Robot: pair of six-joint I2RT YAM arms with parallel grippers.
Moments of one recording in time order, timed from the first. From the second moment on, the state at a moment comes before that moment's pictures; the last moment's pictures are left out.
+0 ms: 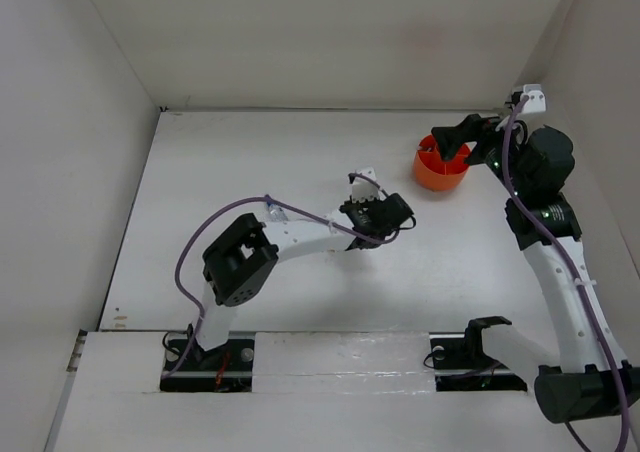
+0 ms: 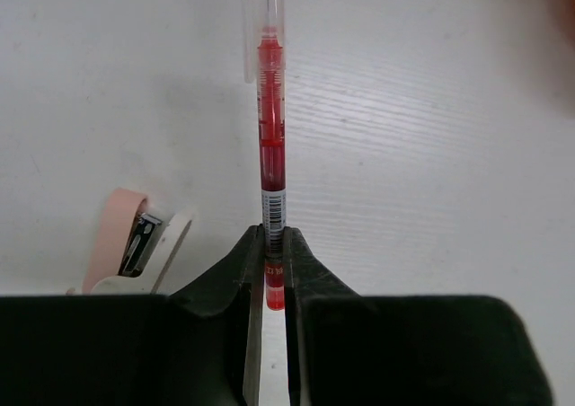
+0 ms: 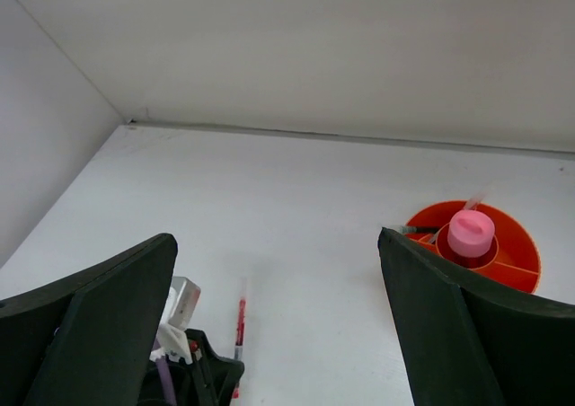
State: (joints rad) left arm -1.07 2.00 1.50 -0.56 -0.73 -1.09; right arm 0.10 0.98 1.15 -0.15 -0.25 0.26
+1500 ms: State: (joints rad) left arm -1.17 1.46 1.19 0.06 -0.57 -0.41; right arm 0.26 1.20 0.97 0.28 -0.71 0.52
